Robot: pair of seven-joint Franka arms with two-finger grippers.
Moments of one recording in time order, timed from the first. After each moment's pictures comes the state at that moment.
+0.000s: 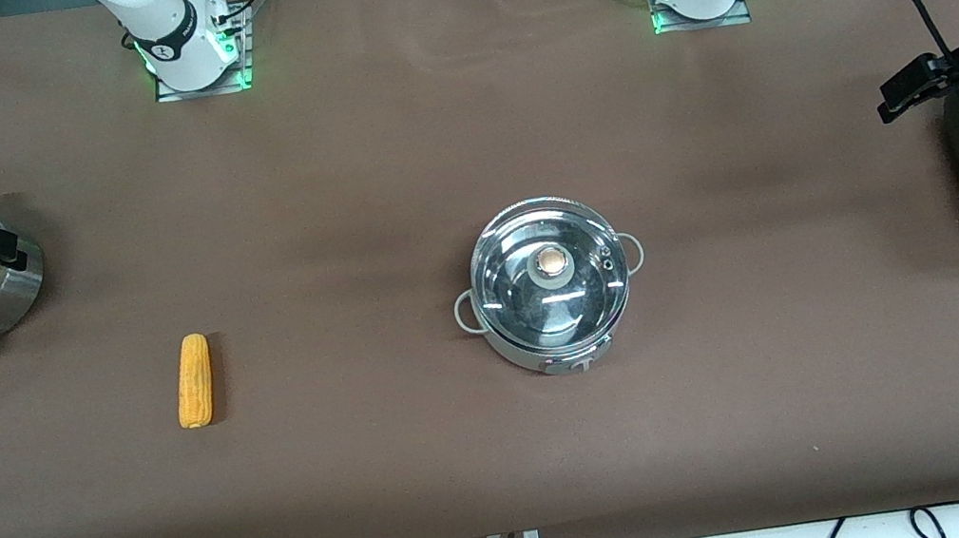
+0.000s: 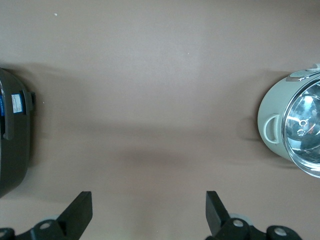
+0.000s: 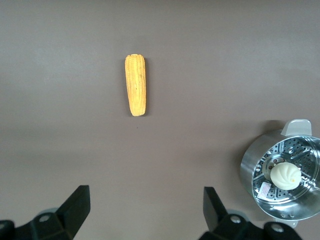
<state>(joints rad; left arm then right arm) 0.10 0.06 -0.10 -1.55 -0.02 1.53 -0.11 -0.03 0.08 -0.01 -1.59 -0.03 1.64 -0.02</state>
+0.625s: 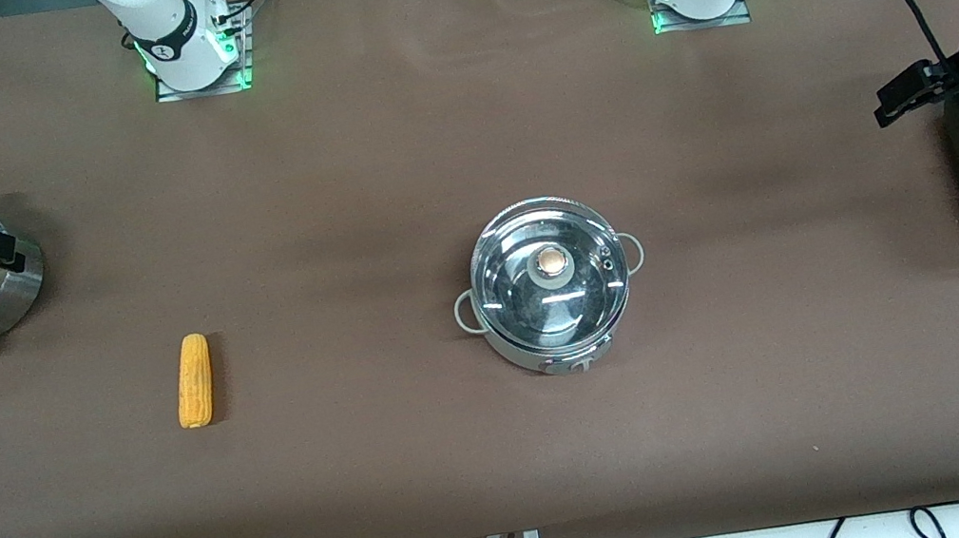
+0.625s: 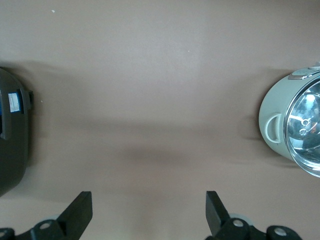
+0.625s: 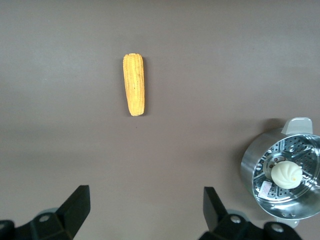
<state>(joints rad) 0.10 0.08 -0.10 -1.55 -0.02 1.53 -0.11 -0.04 0.09 -0.02 -1.59 -0.01 1.64 -0.02</state>
